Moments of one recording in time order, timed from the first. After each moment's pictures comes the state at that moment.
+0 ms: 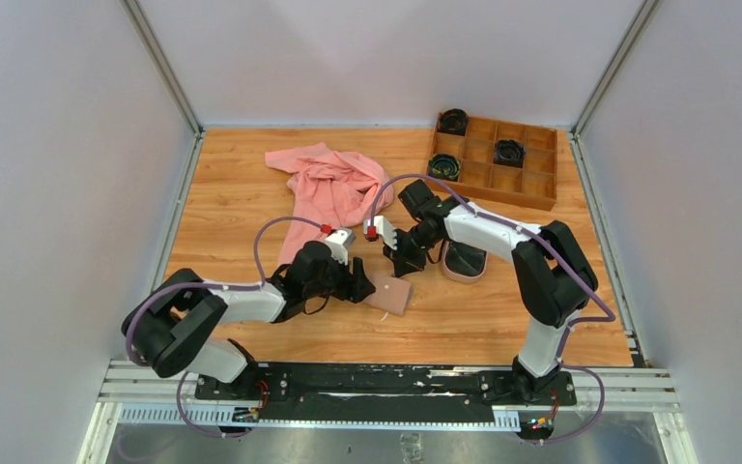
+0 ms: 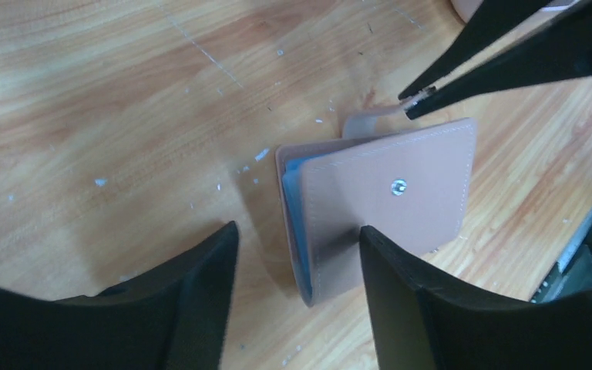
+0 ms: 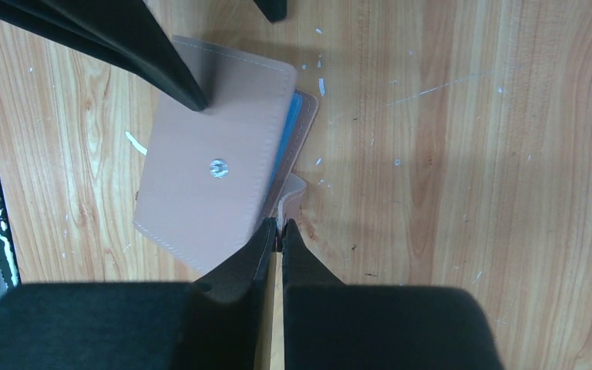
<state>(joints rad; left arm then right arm) -0.69 1.39 0.37 0.49 0.21 -0.45 0.64 1.79 1.22 -0.66 -0.61 -0.80</state>
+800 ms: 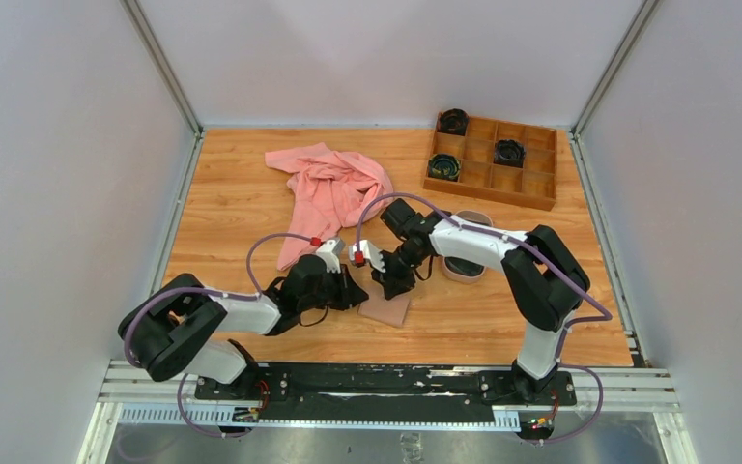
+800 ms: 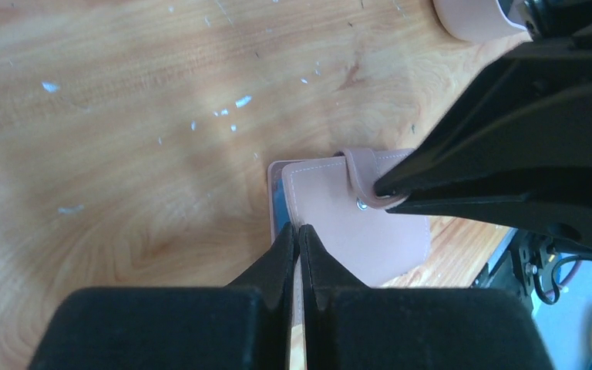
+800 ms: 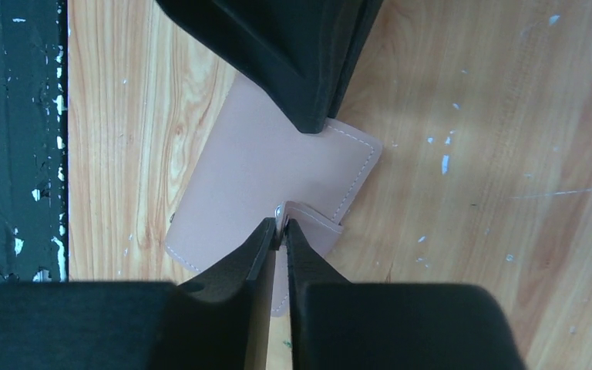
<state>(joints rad) -0.73 1.42 0.28 0.62 0.21 -0.69 0.75 1.79 1.18 -0.67 -0.66 -0.83</state>
